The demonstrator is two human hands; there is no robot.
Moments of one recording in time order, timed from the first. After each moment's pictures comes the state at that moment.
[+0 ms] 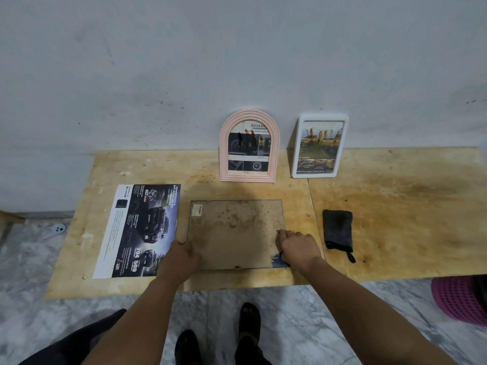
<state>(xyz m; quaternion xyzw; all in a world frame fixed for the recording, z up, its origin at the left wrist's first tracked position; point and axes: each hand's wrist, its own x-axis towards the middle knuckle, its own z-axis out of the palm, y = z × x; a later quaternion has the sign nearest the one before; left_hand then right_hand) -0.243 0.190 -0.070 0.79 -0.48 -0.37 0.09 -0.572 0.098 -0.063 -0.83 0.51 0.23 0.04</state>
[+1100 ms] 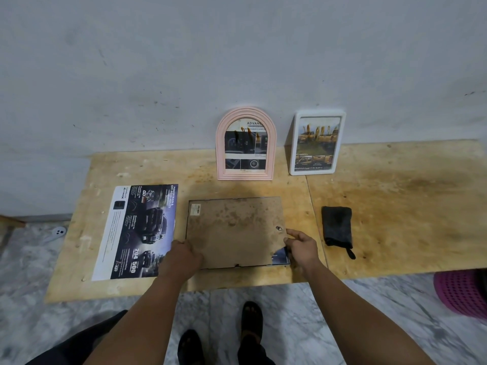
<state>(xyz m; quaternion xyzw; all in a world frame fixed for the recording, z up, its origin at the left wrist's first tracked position) -0.254 0.182 -0.070 0.80 -0.47 -0.37 0.03 -0.578 0.107 -0.093 -0.25 0.72 -0.30 0.58</state>
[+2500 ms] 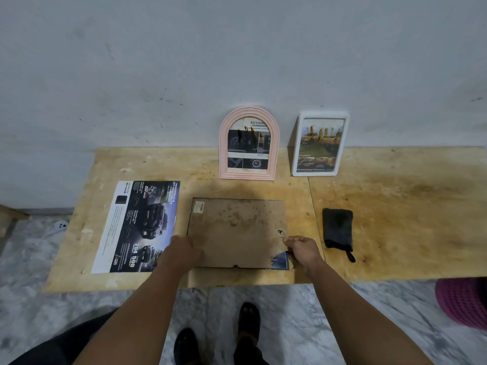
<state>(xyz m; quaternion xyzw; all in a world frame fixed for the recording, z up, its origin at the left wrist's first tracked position) -0.251 0.174 -0.068 0.80 -0.45 -0.40 0.00 -0.587 0.102 -0.086 -0.28 0.73 -0.22 0.58</state>
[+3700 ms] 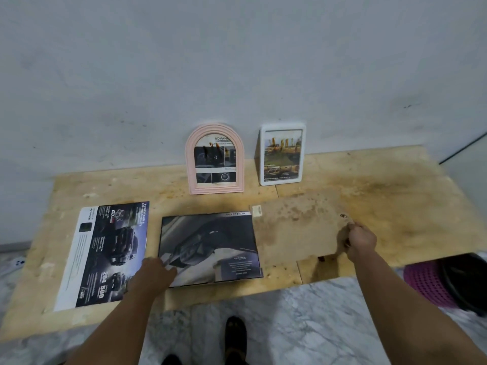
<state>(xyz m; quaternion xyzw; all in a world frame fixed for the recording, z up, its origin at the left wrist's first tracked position) -0.236 0.173 -0.106 0.82 -0.44 -0.37 0.01 -0.781 0.050 -0.038 -0.07 0.80 -0.44 0.40</state>
